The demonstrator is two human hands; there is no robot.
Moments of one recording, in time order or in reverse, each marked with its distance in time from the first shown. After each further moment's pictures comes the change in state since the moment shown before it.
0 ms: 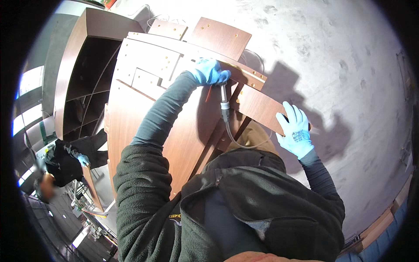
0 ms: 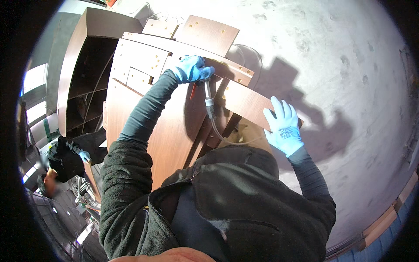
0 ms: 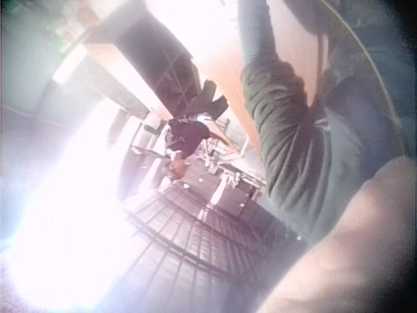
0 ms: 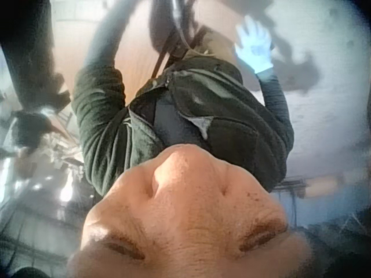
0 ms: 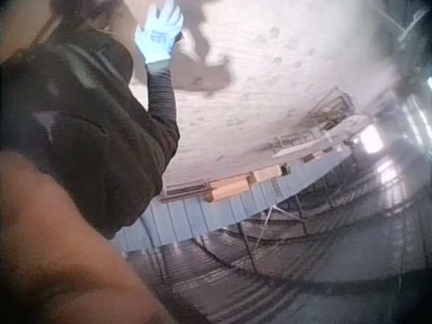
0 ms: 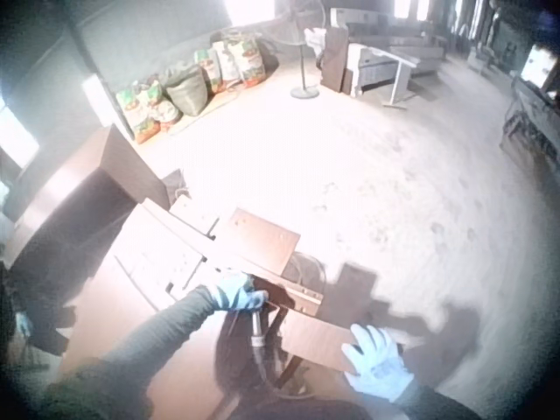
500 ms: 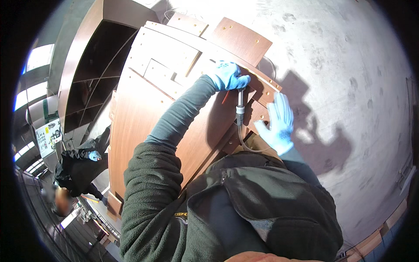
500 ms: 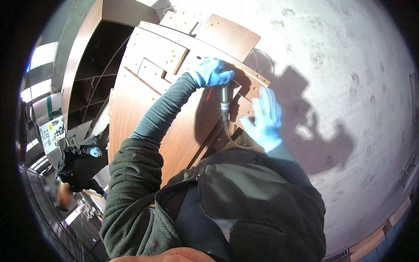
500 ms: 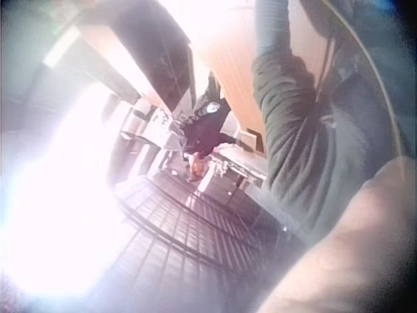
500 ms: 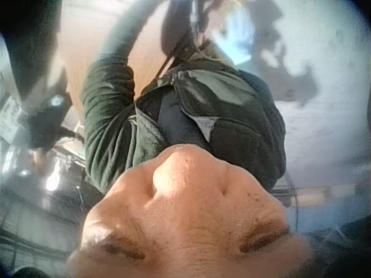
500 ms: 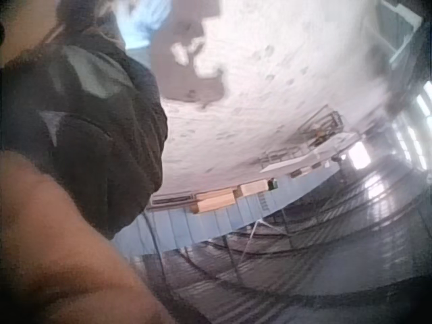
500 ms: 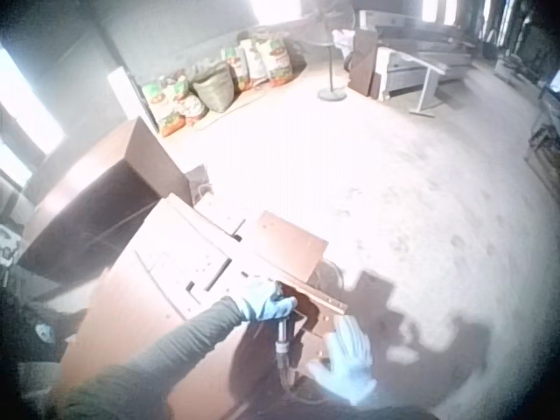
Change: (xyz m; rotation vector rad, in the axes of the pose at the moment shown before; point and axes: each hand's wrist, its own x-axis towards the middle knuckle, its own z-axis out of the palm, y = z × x) left_hand 0.009 -0.053 0.011 -0.010 0.137 0.146; right_hand 0.116 -0.068 0.066 0.278 0.437 -0.014
